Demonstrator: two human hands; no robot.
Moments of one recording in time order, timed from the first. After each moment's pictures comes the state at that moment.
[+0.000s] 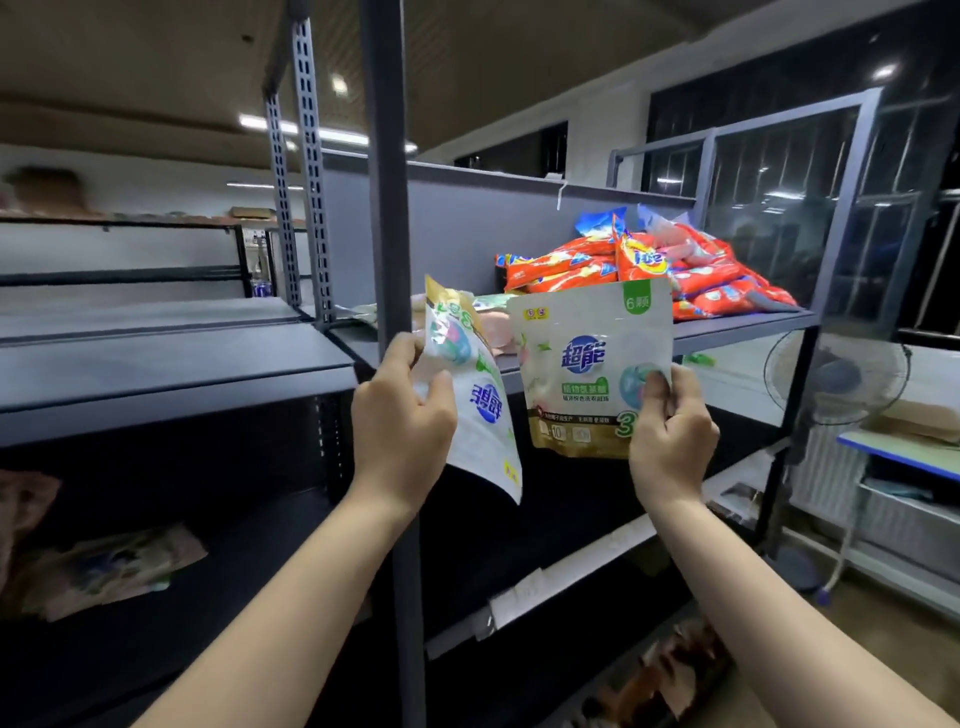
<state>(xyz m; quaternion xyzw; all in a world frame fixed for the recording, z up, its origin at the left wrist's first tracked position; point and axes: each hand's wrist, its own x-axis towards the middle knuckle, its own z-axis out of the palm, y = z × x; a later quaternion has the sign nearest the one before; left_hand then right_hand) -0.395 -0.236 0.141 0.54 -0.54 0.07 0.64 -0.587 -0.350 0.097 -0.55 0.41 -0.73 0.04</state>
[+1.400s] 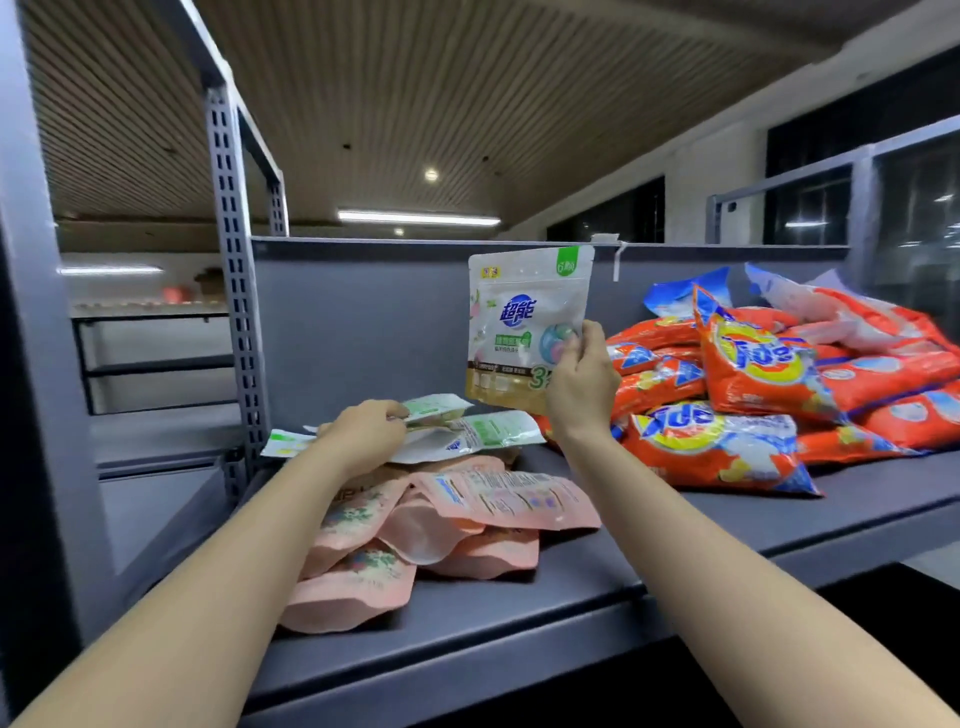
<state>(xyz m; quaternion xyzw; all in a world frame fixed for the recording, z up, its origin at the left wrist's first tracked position) -0.294 -0.605 0.224 0.84 -0.48 0.04 0.25 -0.481 -0.709 0.235 -0.60 0.26 -0.70 0.28</state>
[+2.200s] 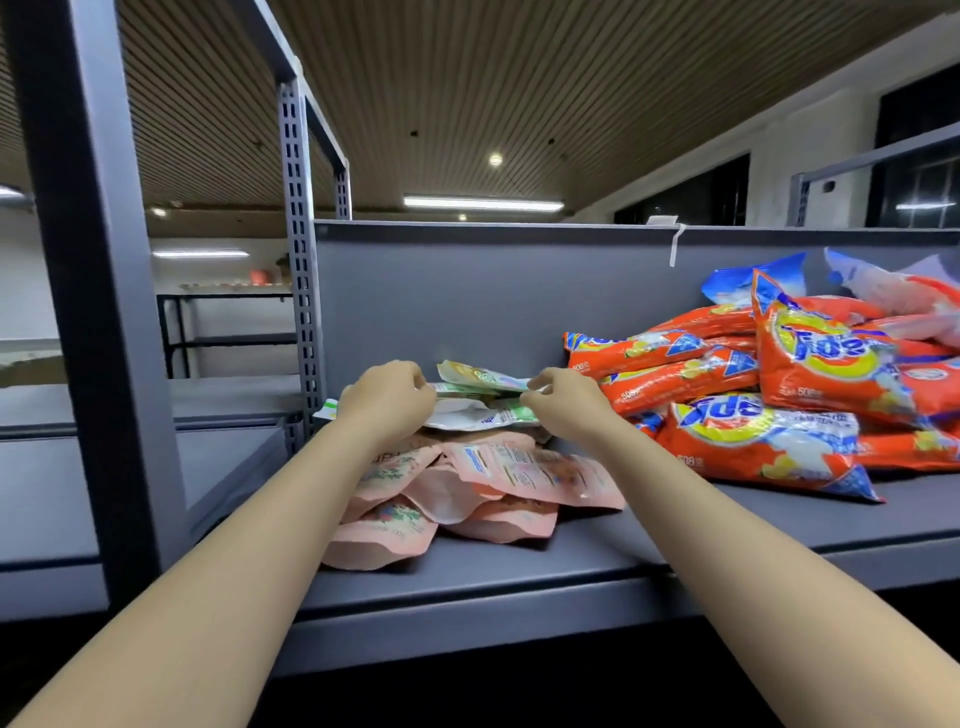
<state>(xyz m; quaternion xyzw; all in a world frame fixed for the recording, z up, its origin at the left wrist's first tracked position) -0.330 -0.570 0.235 0.86 -0.41 0.13 0.28 -0.469 -0.719 0.220 -0.86 0.35 -0.33 0.17</state>
